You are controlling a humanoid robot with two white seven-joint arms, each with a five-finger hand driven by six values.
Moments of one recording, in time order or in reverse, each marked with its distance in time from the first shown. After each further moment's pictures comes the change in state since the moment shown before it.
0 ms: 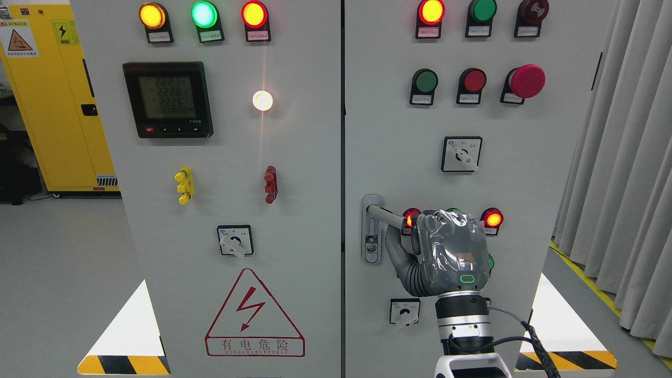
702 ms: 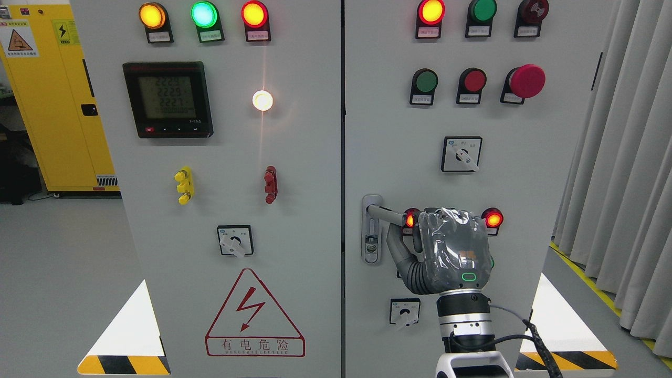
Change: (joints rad) left arm 0.000 0.000 0.000 0.000 0.000 0.002 0.000; right arm 0.014 -0.002 -0.004 -0.002 -0.001 0.000 -0.020
